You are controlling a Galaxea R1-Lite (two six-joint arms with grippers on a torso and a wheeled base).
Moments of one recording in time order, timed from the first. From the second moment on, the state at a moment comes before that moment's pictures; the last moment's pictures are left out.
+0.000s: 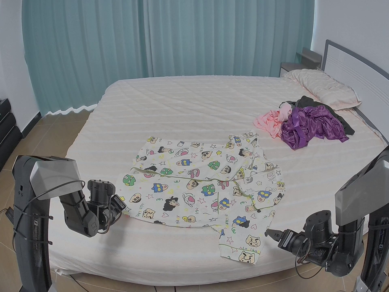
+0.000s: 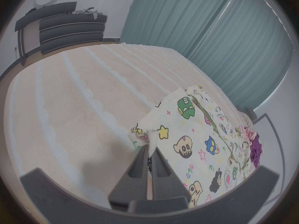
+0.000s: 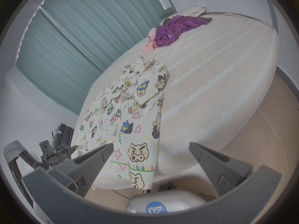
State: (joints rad) left arm -0.14 2.44 -0.74 -1.01 0.23 -0.83; right arm 0.48 2.27 -0.03 -1.55 -0.18 0.86
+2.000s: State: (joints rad) left arm -0.10 2.44 -0.64 -1.33 0.26 -0.92; right arm 0.26 2.47 -0.62 -1.34 0.01 0.56
